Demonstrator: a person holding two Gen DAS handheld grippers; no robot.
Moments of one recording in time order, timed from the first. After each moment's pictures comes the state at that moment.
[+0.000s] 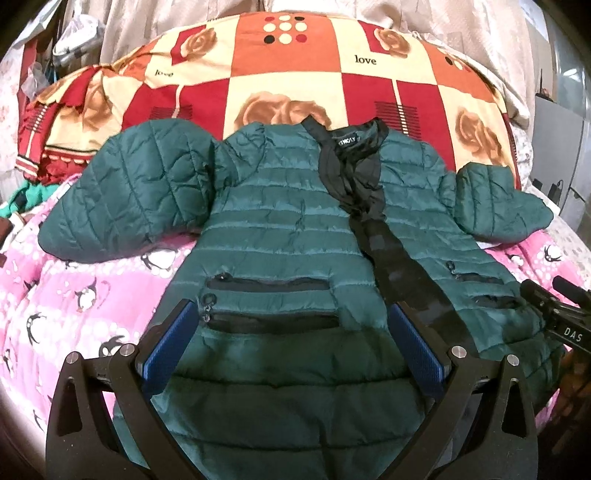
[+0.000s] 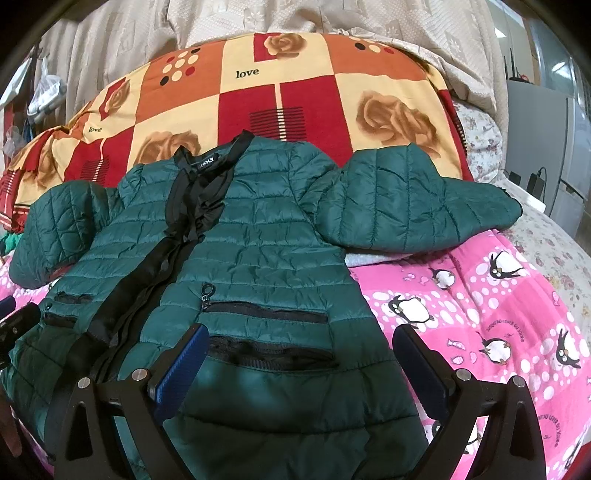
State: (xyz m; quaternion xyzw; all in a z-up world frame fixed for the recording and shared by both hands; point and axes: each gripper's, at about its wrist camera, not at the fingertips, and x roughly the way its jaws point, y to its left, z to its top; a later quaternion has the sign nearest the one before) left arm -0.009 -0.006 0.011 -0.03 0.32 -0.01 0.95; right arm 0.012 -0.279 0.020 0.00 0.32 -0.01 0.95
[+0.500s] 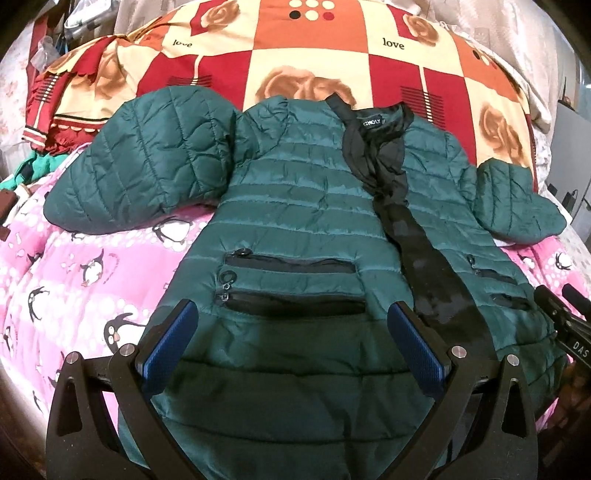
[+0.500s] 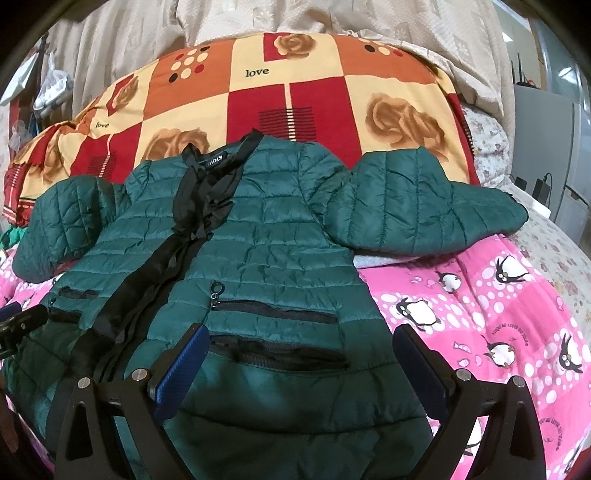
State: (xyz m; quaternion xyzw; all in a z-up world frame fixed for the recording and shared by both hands) left arm -0.002 0.009 0.002 -0.05 0.36 0.02 0.93; right arm 0.013 -0.274 0.021 -0.01 0.32 0.00 0.95
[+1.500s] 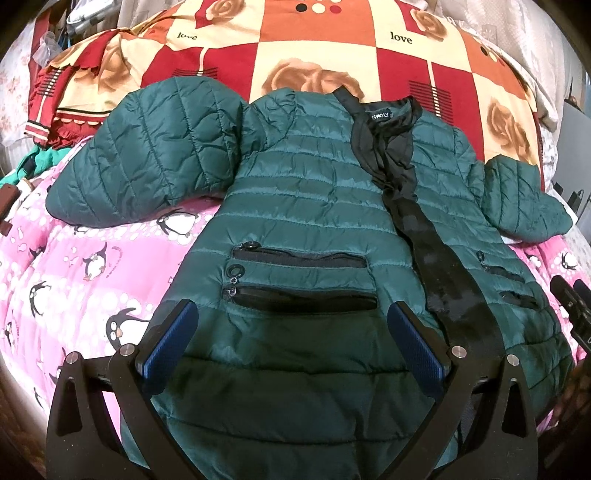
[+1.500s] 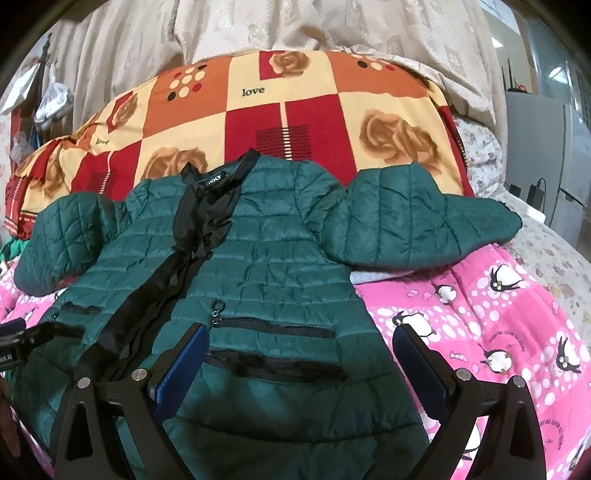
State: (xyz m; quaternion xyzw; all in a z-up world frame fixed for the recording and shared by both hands) left arm 0.001 0.014 -0.002 -0.06 0.37 0.03 0.93; right arm 0.008 -0.277 0.027 0.00 0.29 -0.01 0.96
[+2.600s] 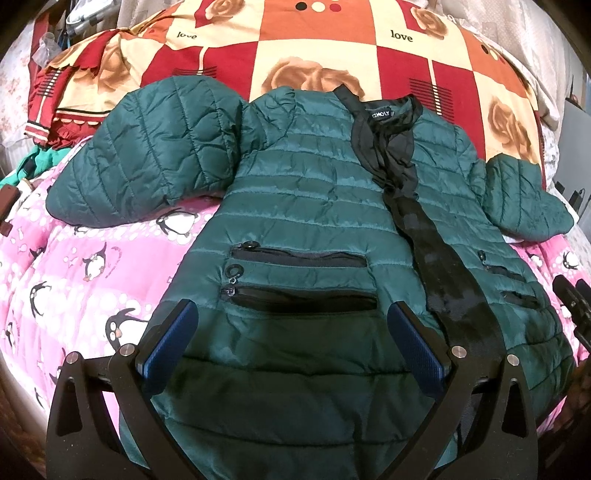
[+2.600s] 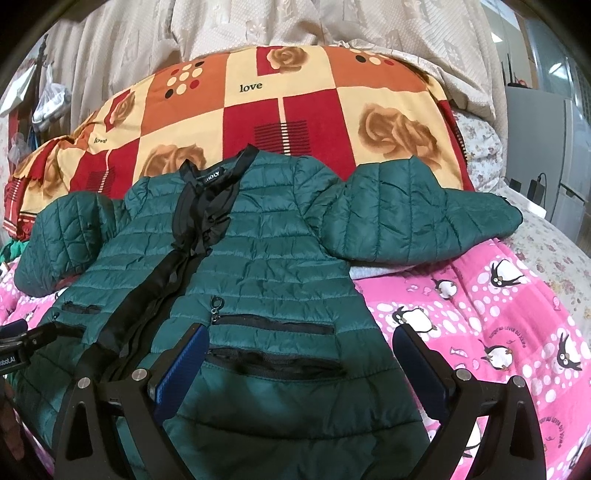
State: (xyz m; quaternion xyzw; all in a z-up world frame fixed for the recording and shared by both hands) left arm 0.002 0.010 -0.002 -0.05 0.38 0.03 0.92; right arm 0.010 -0.280 0.028 0.00 0.30 -0.01 0.95
